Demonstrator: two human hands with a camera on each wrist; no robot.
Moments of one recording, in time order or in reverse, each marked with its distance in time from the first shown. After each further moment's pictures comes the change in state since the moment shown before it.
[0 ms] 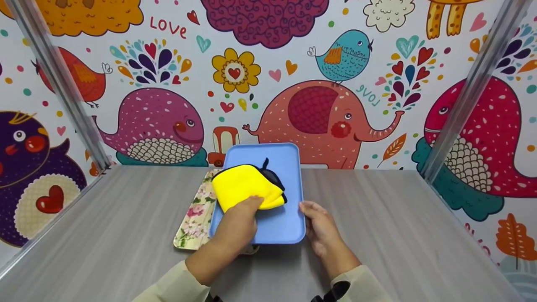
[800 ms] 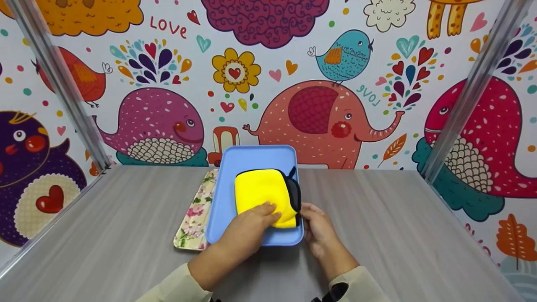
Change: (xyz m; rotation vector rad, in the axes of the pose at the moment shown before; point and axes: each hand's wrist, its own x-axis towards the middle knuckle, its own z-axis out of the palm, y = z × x) left_hand -0.008 0.005 0.005 0.237 0.008 0.330; right_hand 0.001 0.006 0.003 -0.018 -0.066 -0.046
